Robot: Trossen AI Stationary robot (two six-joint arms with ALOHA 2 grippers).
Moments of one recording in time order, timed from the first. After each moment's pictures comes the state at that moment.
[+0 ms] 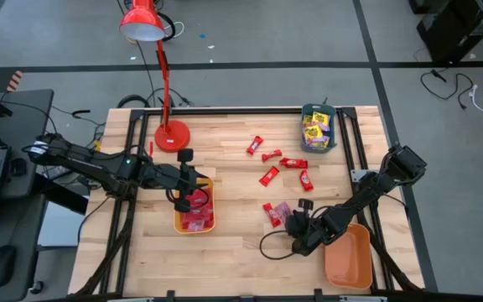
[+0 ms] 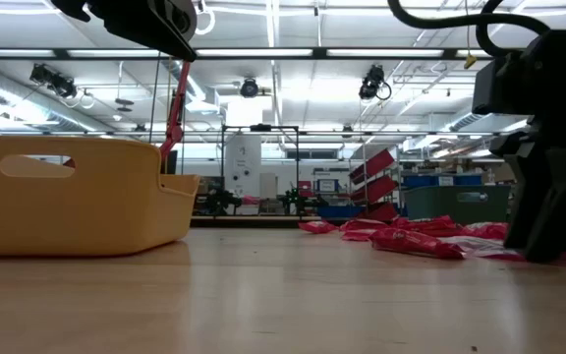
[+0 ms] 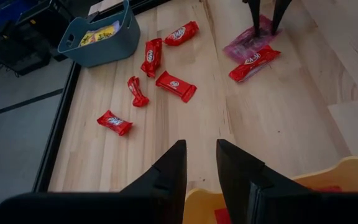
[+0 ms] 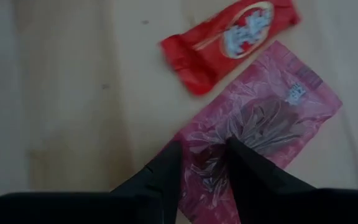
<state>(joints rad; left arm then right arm) -0.24 1.06 0.88 -0.47 -0.37 0.15 0.63 1.72 0.81 -0.44 0.39 0.78</state>
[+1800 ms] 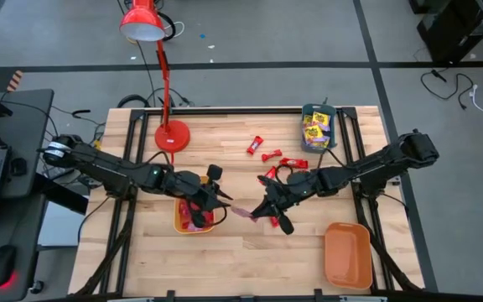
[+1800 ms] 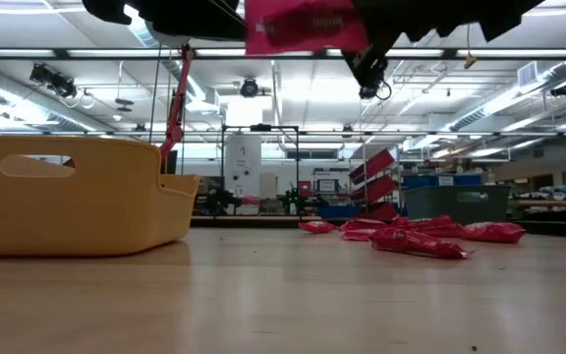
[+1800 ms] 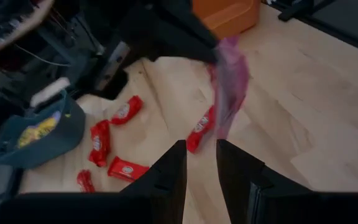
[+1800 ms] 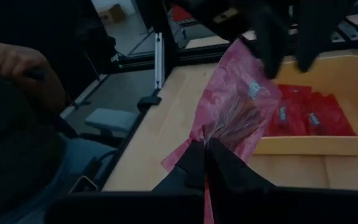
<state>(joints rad) -0.24 1.31 0.88 -0.05 -0.11 0.40 0.21 1.47 0.80 0.36 -0.19 0.25</state>
